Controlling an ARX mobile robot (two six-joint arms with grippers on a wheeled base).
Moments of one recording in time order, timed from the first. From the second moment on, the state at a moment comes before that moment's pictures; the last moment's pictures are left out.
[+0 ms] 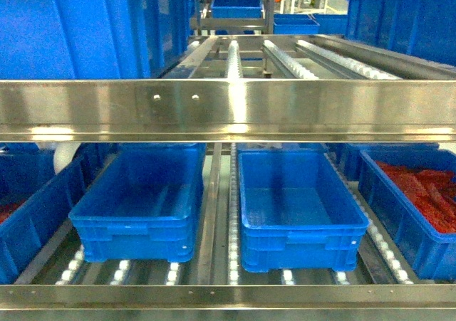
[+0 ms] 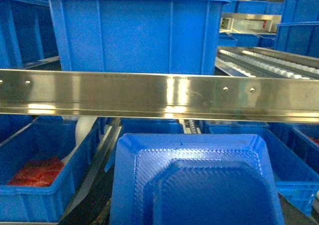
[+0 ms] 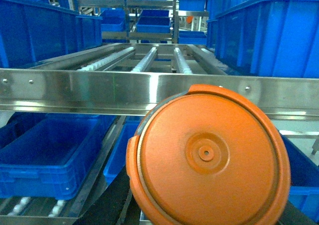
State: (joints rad) left arm 0.00 0.01 0.01 -0.01 0.00 0.00; right arm 0.00 0.00 0.01 0.00 0.00 -0.01
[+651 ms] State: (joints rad) left arm 0.00 0.01 0.01 -0.01 0.00 0.00; right arm 0.00 0.00 0.01 -0.01 0.00 0.00
